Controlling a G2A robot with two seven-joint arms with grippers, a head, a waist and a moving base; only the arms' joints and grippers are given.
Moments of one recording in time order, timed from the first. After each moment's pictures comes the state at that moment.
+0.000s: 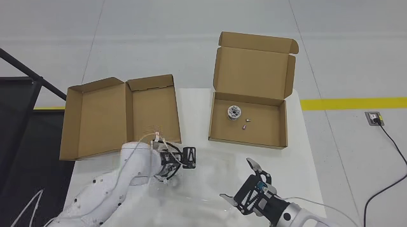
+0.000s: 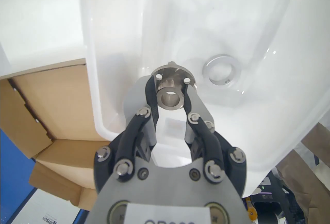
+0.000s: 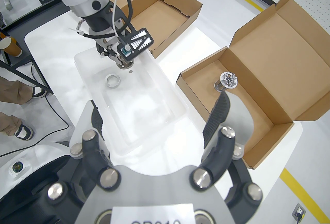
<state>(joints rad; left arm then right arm) 0.76 -0.96 -0.83 -1.67 1.32 -0.84 -0.98 -1.61 -1.33 1.36 -2.30 -1.51 -0.55 0.54</state>
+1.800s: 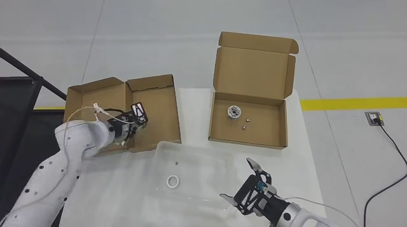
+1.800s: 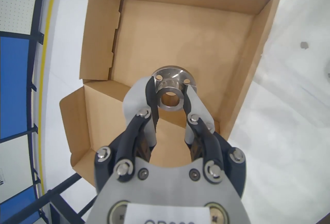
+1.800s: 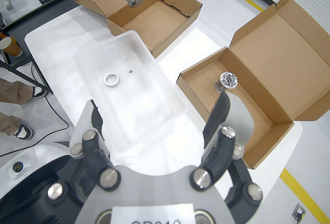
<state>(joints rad) 0.68 -0.90 -1.09 -1.32 1.56 -0.78 -0.38 -1.61 -1.33 1.36 -2.30 -1.51 -0.55 0.54</state>
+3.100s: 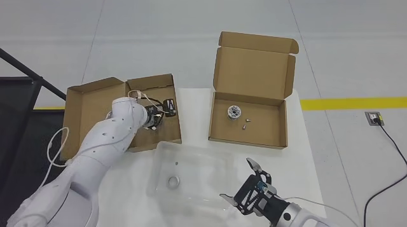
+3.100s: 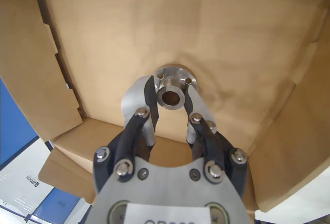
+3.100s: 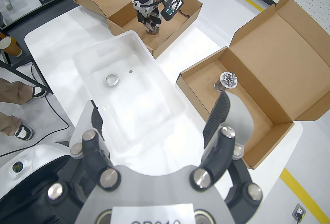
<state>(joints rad) 0.16 -1.30 -0.53 -0.44 1.69 -0.73 -0.22 -1.61 -1.33 1.36 -2.30 -1.51 -0.55 0.54</state>
